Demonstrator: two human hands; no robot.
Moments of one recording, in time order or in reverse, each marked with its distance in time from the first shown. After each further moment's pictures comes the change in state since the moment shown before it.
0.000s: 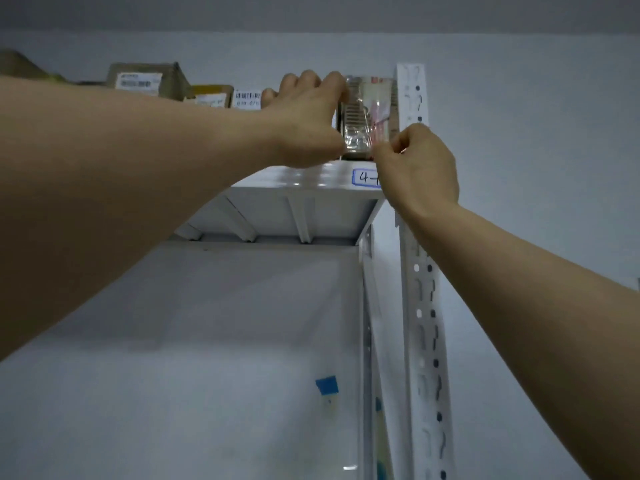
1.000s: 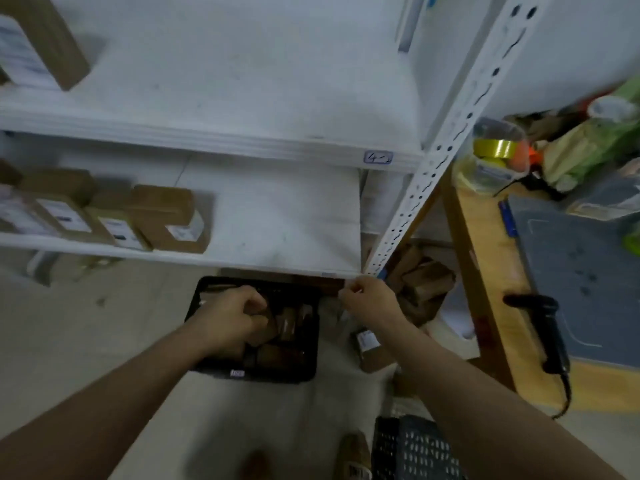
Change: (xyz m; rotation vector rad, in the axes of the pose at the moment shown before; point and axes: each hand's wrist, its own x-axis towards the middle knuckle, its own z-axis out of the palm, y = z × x) left_hand -0.798 0.040 0.078 -0.618 -1.545 -0.921; right_hand -0.729 0.140 -0.110 -0.288 -1.353 1.163
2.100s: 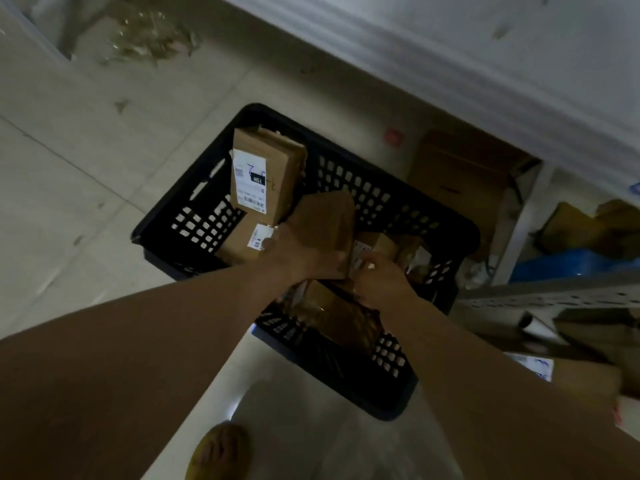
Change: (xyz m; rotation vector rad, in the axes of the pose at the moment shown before) left_hand 0.378 -0.348 0.302 -0.561 0.191 -0.701; right_hand 0.356 0.236 0.441 0.075 -0.468 0.197
